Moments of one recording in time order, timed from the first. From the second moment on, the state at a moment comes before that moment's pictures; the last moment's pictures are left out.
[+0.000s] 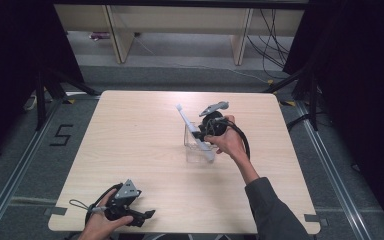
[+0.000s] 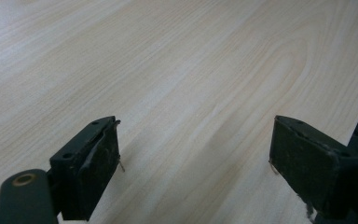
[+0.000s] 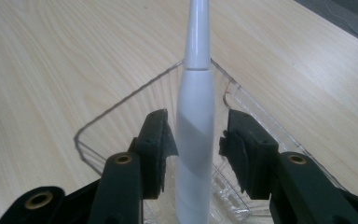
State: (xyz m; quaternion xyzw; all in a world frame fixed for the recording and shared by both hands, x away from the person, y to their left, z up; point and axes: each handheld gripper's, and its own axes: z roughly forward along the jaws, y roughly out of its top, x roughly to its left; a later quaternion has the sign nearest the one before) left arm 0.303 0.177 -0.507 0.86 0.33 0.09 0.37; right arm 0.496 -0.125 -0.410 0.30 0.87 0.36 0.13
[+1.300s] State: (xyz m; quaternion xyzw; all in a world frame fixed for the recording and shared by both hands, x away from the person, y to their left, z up) left arm 0.303 0.177 -0.507 0.86 0.32 0.09 0.37; right arm 0.467 -0.142 -0.386 0.32 0.85 0.40 0.14
